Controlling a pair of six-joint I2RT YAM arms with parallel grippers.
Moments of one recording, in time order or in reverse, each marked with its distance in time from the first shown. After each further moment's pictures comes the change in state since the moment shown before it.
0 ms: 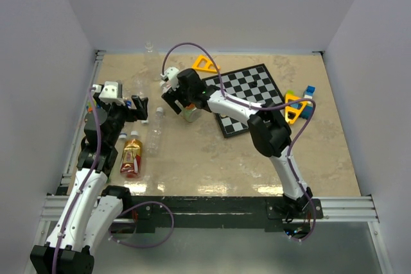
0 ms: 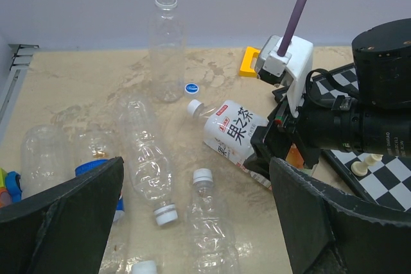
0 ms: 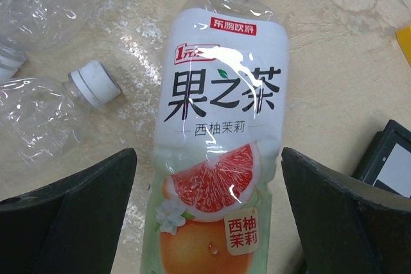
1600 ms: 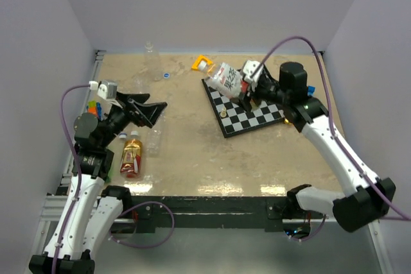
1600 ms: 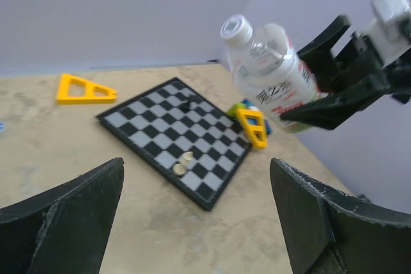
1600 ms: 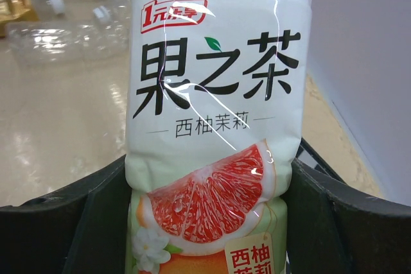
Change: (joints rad) left arm 0.000 -0.051 0.056 0.082 0.450 -0.359; right arm -0.395 -0.986 -0.594 -0.105 -0.586 -0.327
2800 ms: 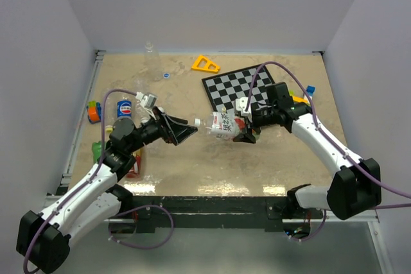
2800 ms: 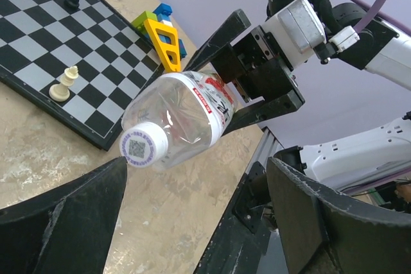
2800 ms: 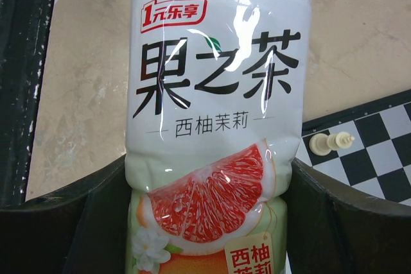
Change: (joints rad) left arm -0.380 0.152 -0.210 0.266 0.003 -0.268; right arm -0.048 0.046 -0.232 -0.305 -0.370 -0.459
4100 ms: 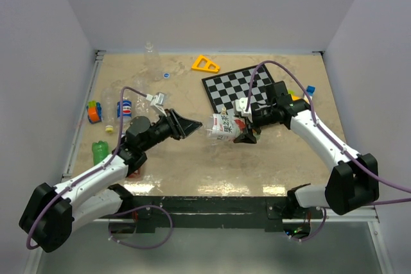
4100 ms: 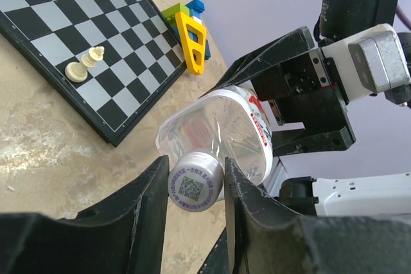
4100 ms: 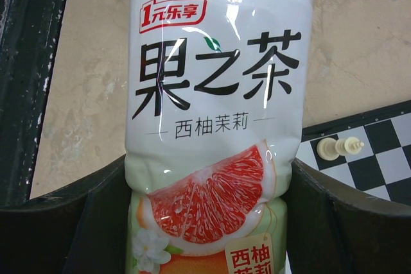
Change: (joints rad) left arm -0.100 0.209 -0.027 0.150 -0.202 -0.129; right arm 0.000 0.043 0.034 -0.086 -0.036 -0.077
